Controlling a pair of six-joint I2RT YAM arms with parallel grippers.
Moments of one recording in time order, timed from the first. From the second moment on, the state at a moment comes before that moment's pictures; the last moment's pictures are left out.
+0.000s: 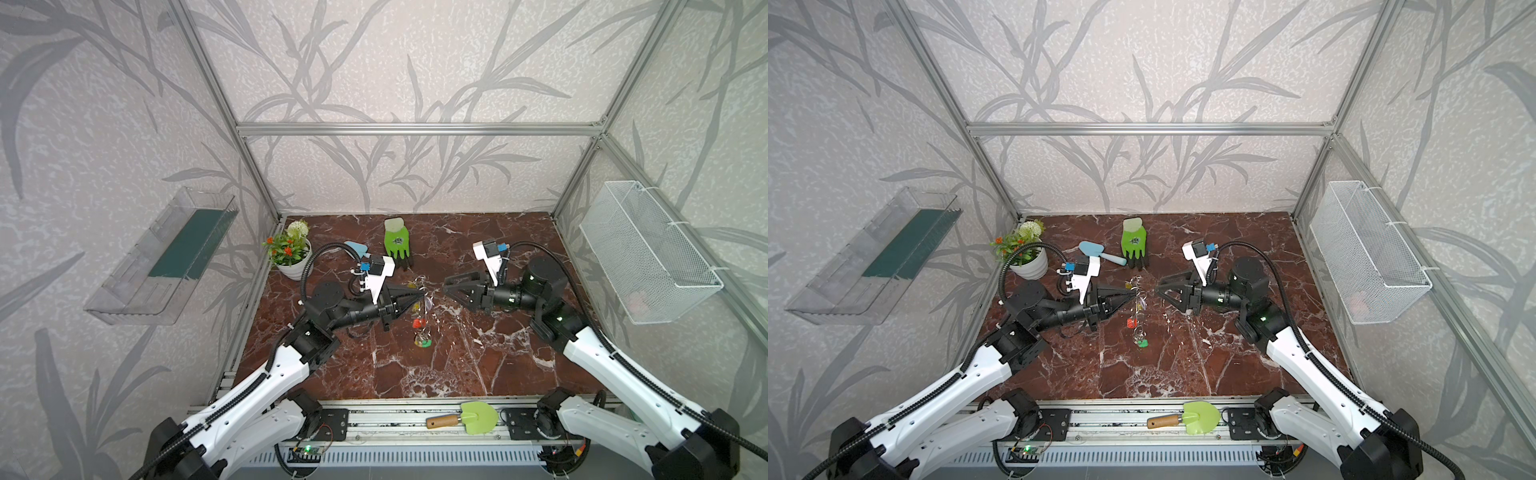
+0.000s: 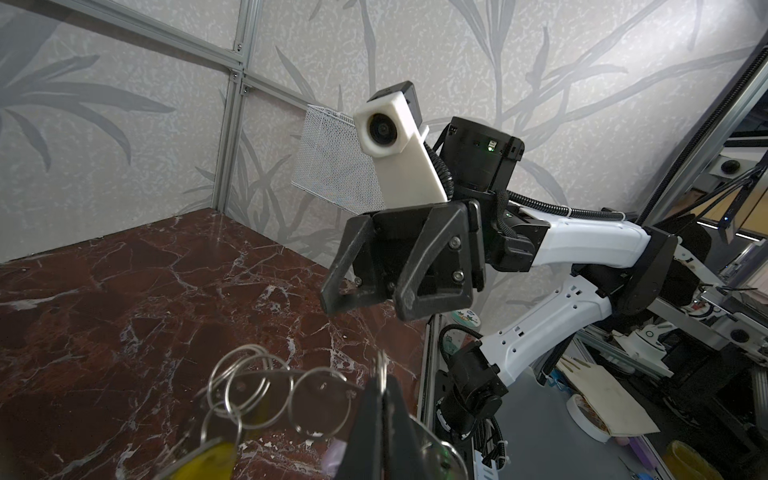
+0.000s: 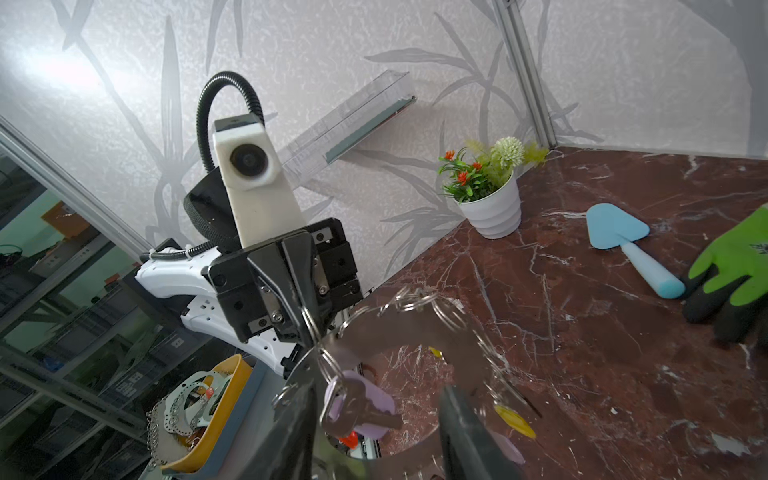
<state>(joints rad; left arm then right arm) -0.64 0.91 0.66 0.35 0.67 -0.44 0.53 1.02 0.80 0.15 -0.87 0.52</state>
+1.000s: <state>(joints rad) -0.66 0.94 0.66 0.39 0.68 -0.44 0.62 1.09 0.81 0.23 -0.95 0.51</state>
